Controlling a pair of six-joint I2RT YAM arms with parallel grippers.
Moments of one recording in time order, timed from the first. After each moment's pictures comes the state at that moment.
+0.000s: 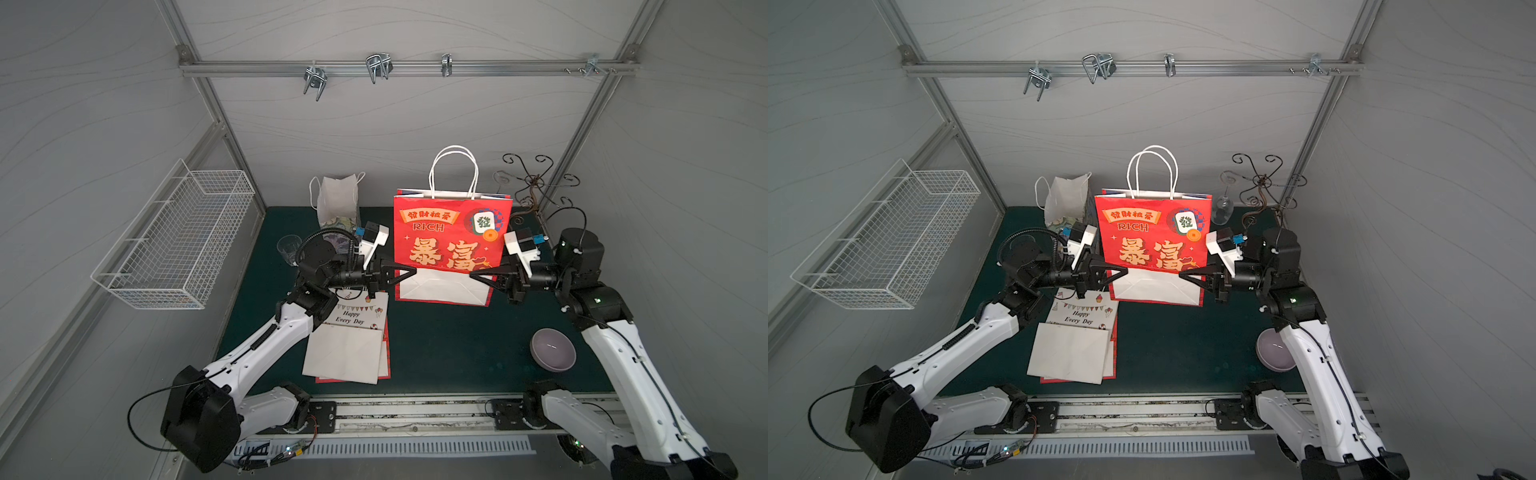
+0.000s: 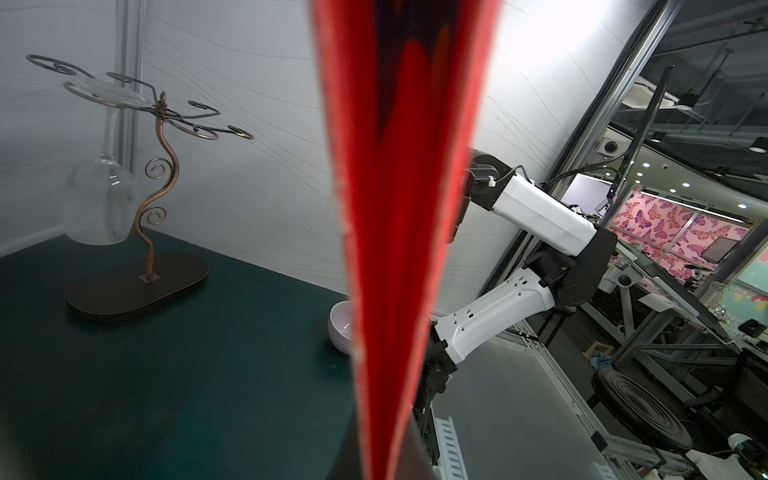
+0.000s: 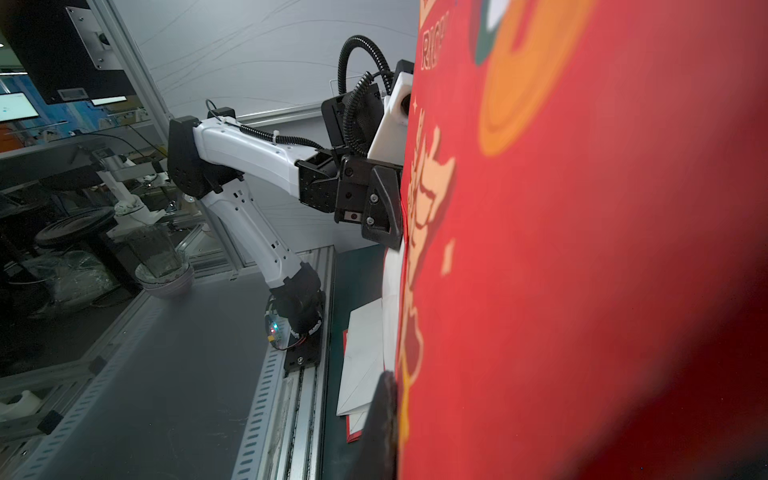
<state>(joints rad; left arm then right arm) -0.49 1.18 0.85 0.48 1.04 -0.50 0.23 0.94 1.08 -0.44 -1.28 -0.20</state>
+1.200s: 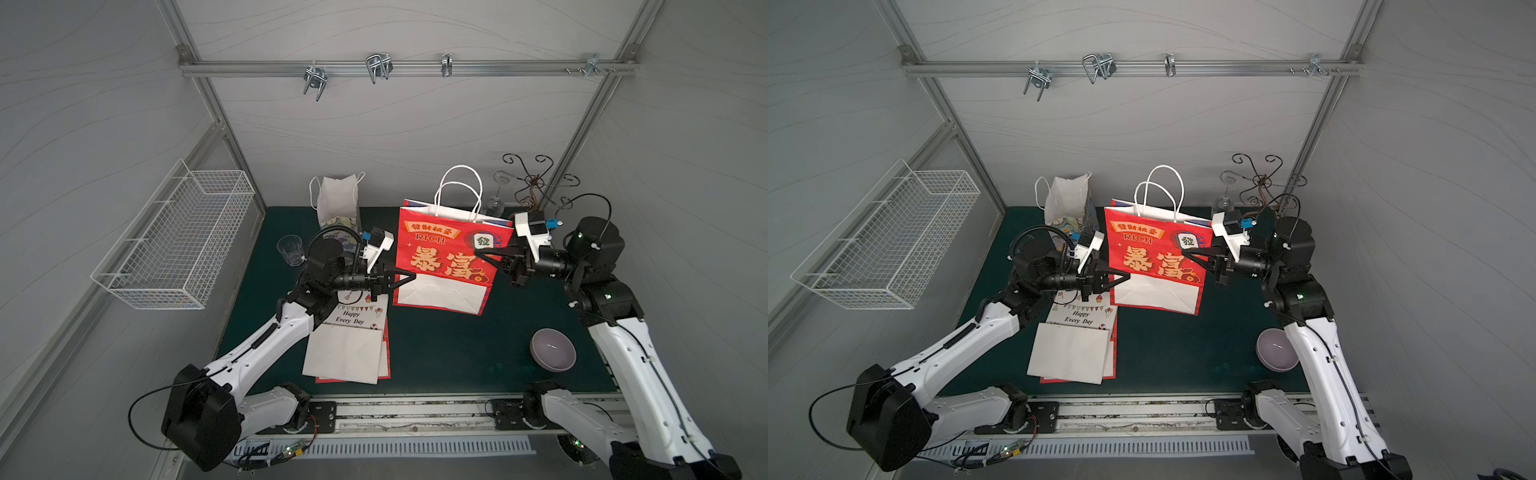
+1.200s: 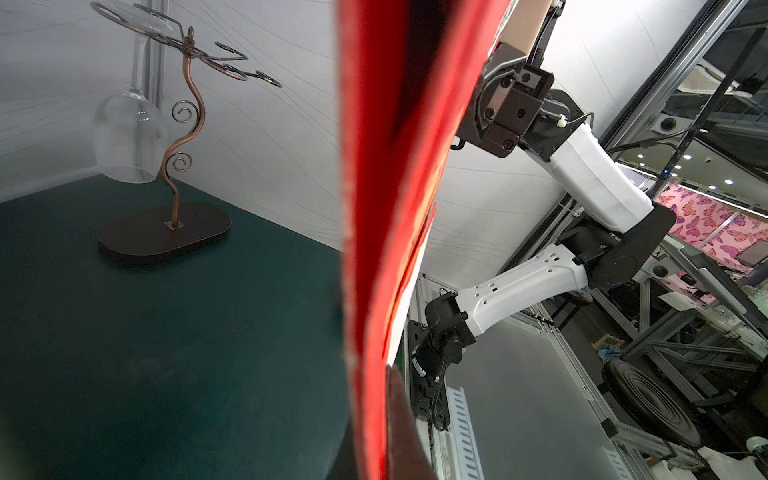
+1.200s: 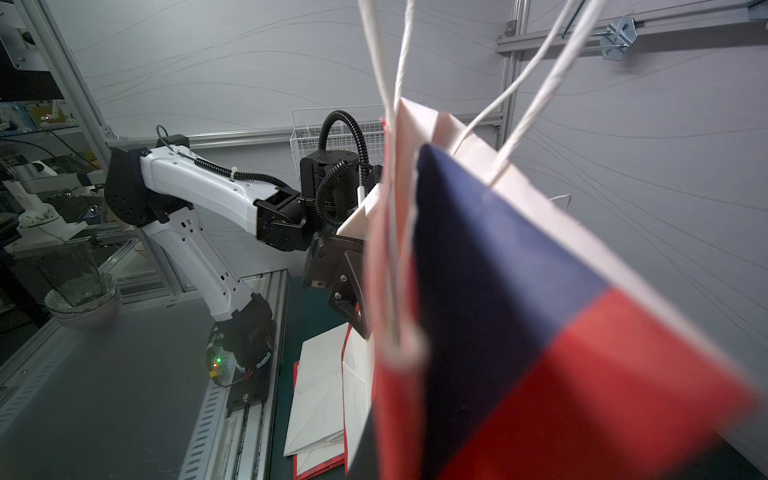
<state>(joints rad) -0.49 1.18 0.86 0.26 1.02 -0.35 0.21 0.95 1.19 -0.33 -1.17 -0.11</state>
